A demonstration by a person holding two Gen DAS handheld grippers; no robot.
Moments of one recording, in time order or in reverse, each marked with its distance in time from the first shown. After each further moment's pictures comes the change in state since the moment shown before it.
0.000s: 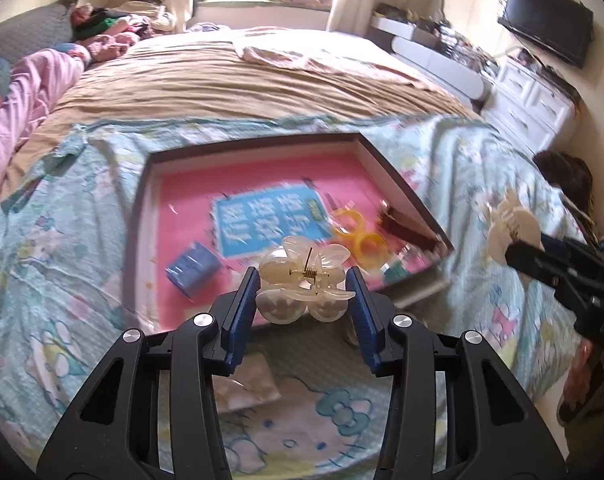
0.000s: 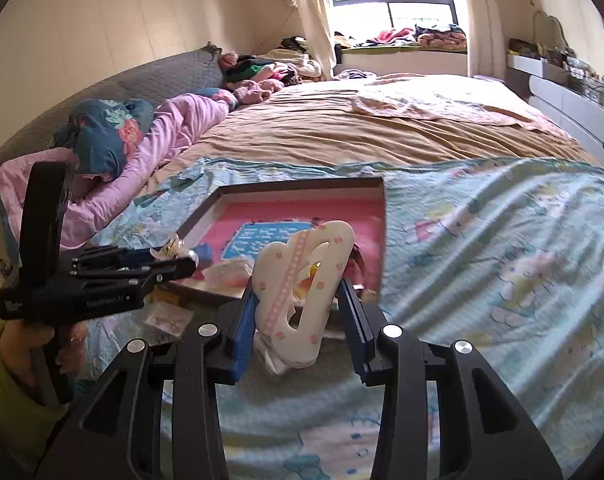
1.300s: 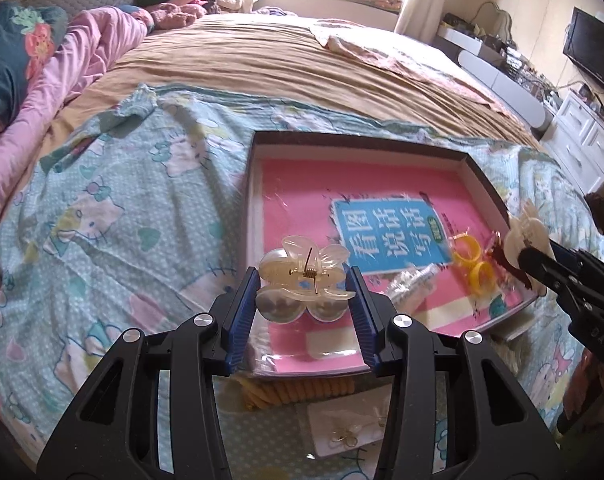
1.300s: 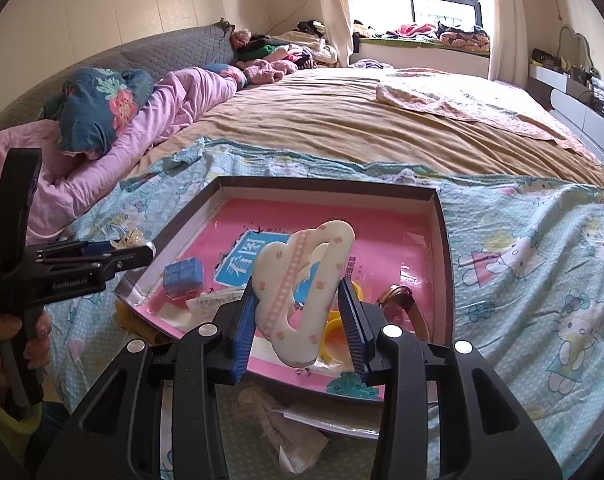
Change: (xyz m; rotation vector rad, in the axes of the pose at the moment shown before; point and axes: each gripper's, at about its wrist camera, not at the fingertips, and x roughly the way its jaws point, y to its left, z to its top) left arm 0.025 0.087 0.004 -0.144 0.040 0.133; right arm 0.100 0.025 0.028 -0.076 0.058 -0.014
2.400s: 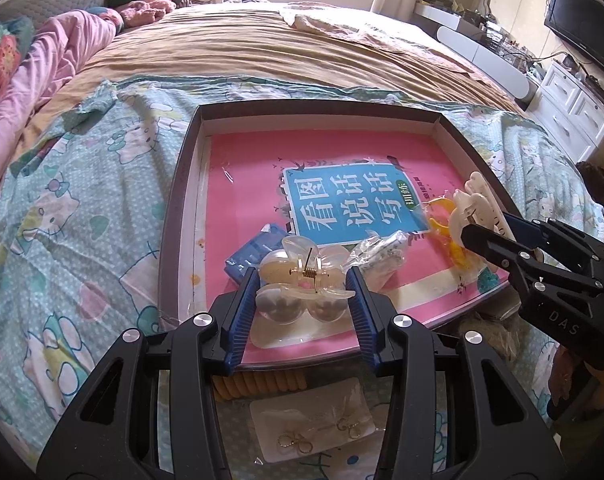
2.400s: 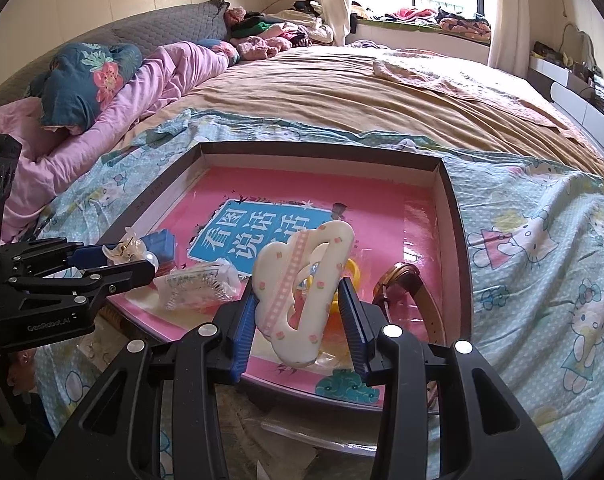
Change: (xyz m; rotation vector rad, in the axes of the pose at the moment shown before) left arm 0.021 -0.031 -0.014 0.067 0.049 -0.038; right arm 0.034 -0.001 -0.011 -0.016 0.075 -0.036
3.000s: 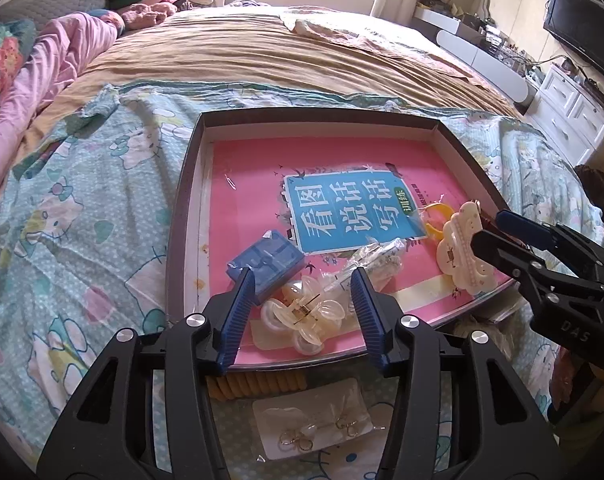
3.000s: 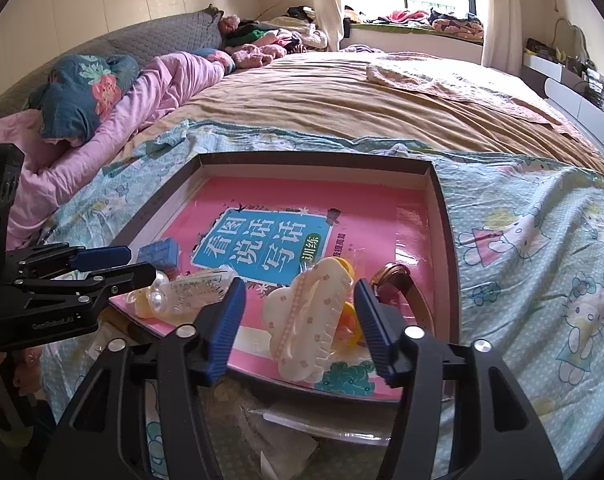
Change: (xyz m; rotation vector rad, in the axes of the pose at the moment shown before) left arm -0.007 0.001 0.002 -0.003 -0.016 -0.002; right arm -0.016 -0.005 0.000 0.033 -0.030 0.002
